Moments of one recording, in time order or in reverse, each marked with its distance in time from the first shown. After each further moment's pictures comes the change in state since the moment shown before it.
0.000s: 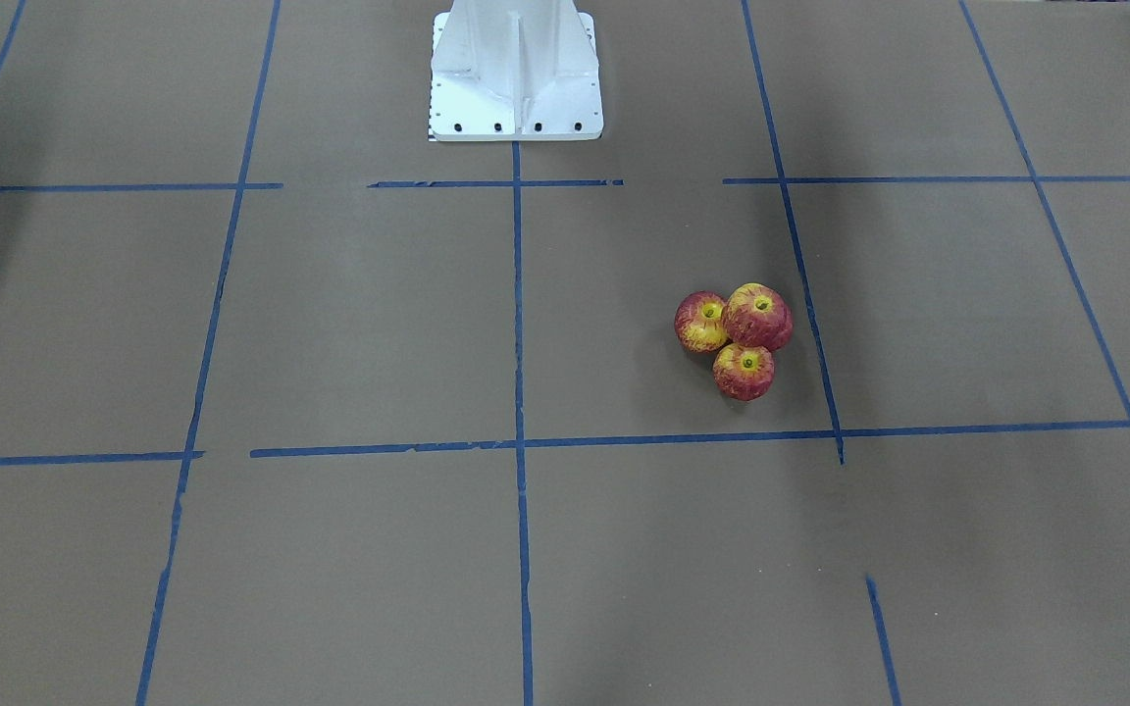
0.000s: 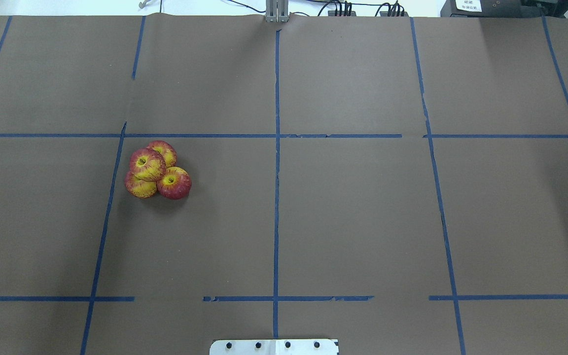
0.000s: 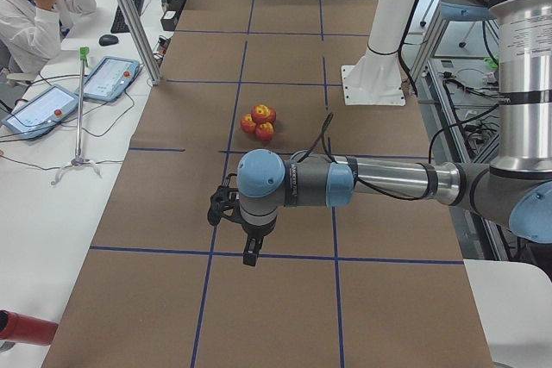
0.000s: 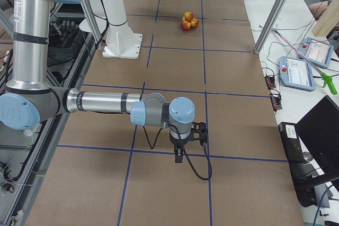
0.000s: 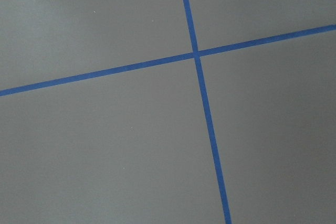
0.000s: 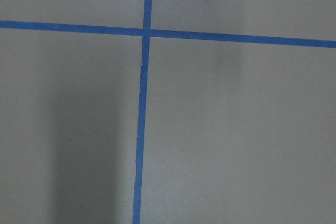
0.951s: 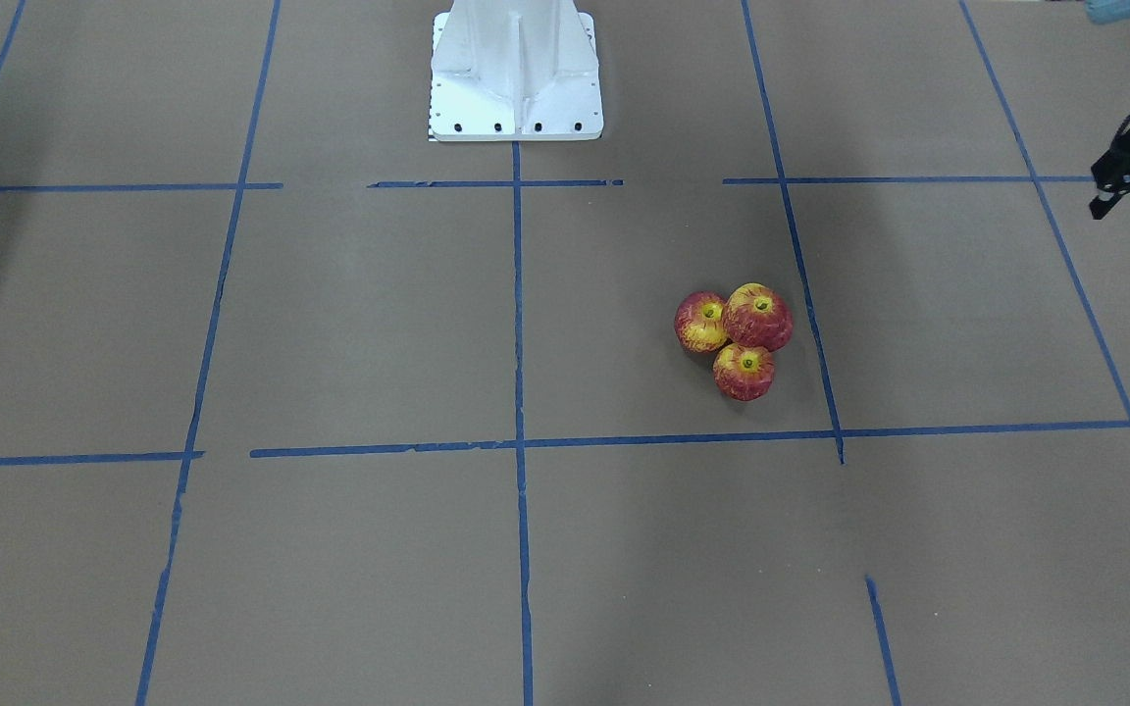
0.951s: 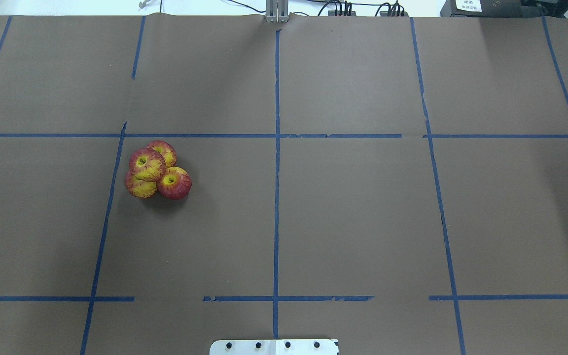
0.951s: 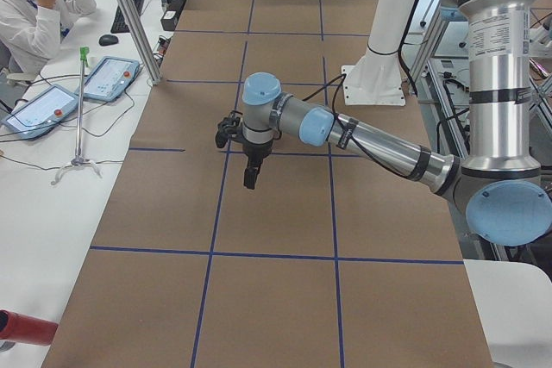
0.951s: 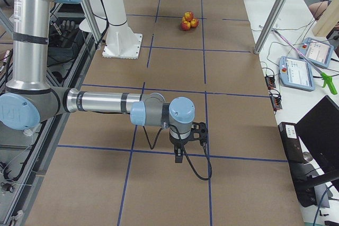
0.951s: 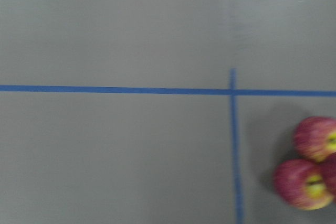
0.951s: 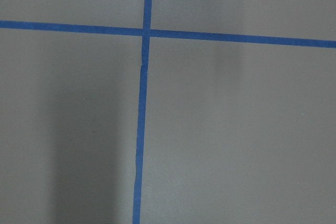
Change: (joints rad) left arm 0.303 -0.011 -0.221 -0.083 0.143 -0.393; right arm 0.000 0.000 0.000 0.000 0.000 0.000
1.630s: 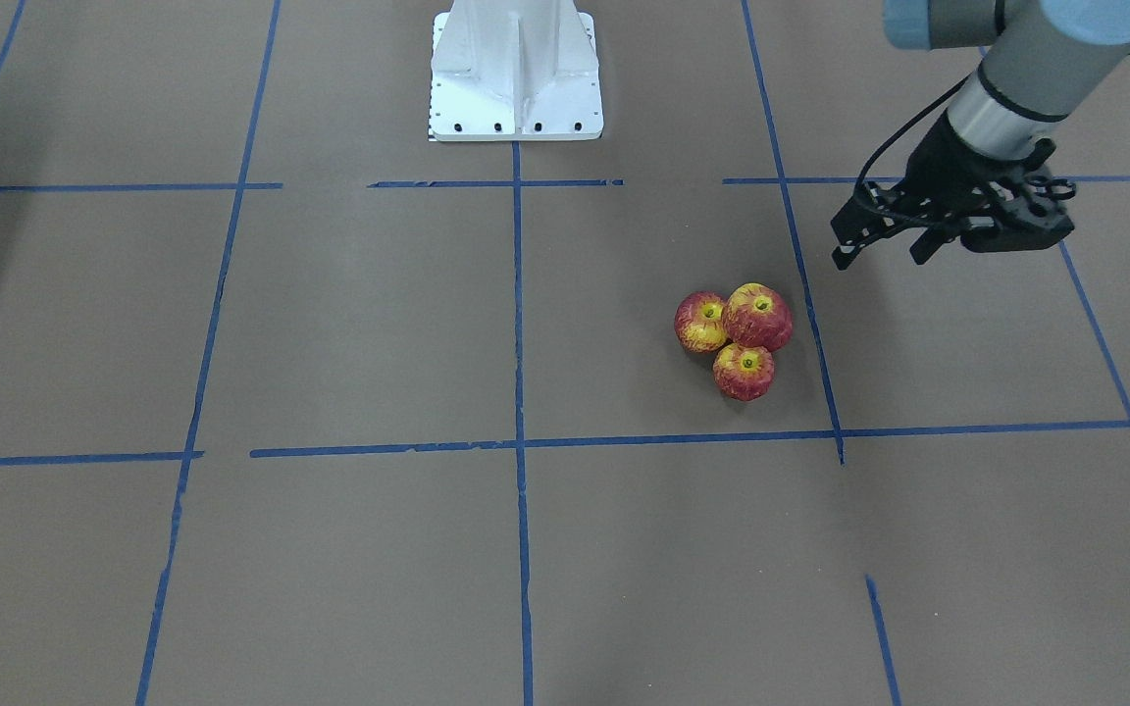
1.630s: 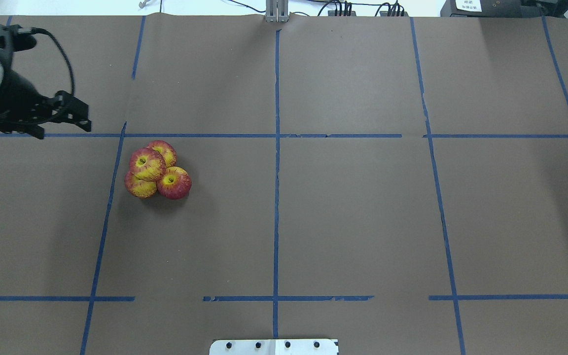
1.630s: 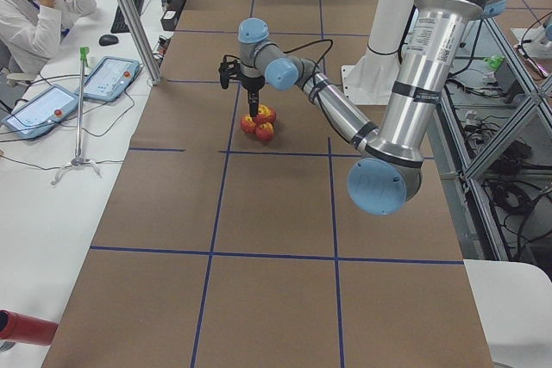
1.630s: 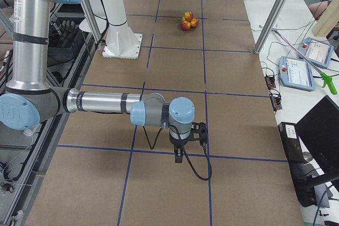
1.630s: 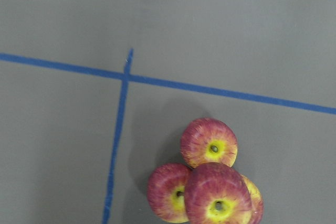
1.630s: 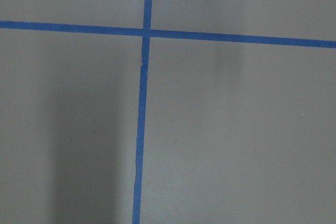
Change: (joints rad) left arm 0.371 -0.336 -0.038 0.000 0.032 -0.804; right arm 0.000 0.000 0.000 0.000 0.000 0.000
